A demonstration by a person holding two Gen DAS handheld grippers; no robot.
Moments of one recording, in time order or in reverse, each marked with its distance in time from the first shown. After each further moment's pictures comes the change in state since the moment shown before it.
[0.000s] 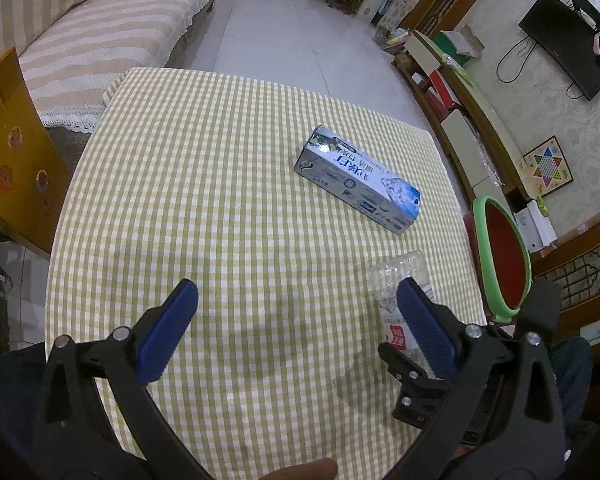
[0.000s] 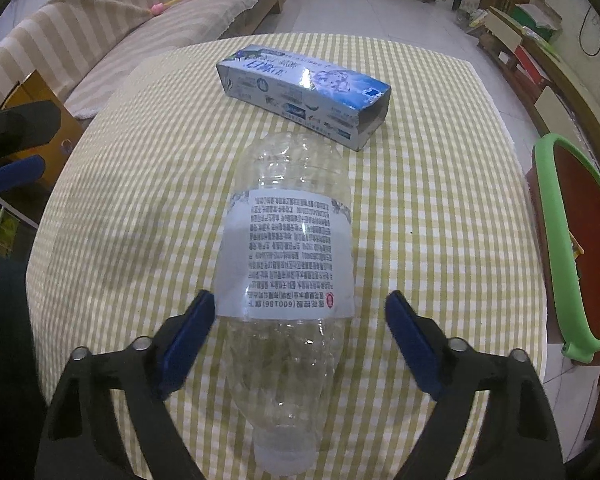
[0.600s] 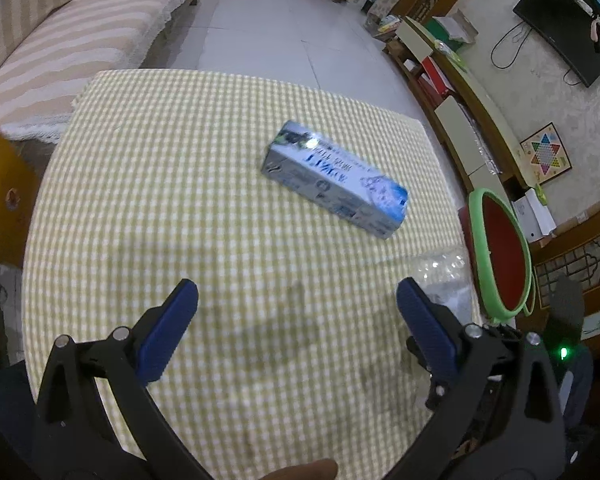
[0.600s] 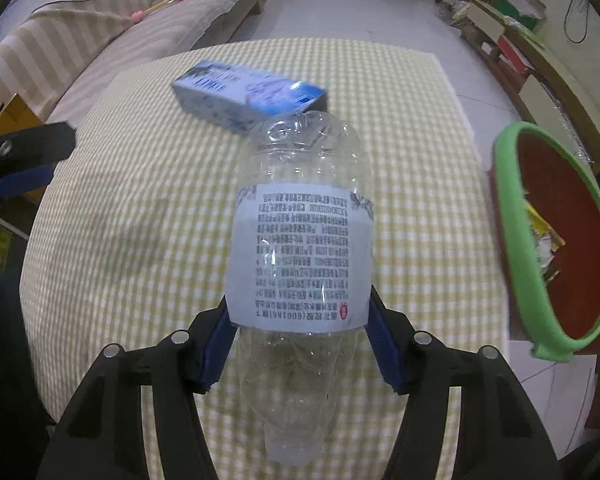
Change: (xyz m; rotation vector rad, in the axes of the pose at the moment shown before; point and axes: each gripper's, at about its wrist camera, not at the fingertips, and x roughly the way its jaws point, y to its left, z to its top) left arm 0.028 -0.027 0.020 0.035 0.040 -0.016; right arm -0.021 -0.046 0.006 0.046 -0.016 -0.043
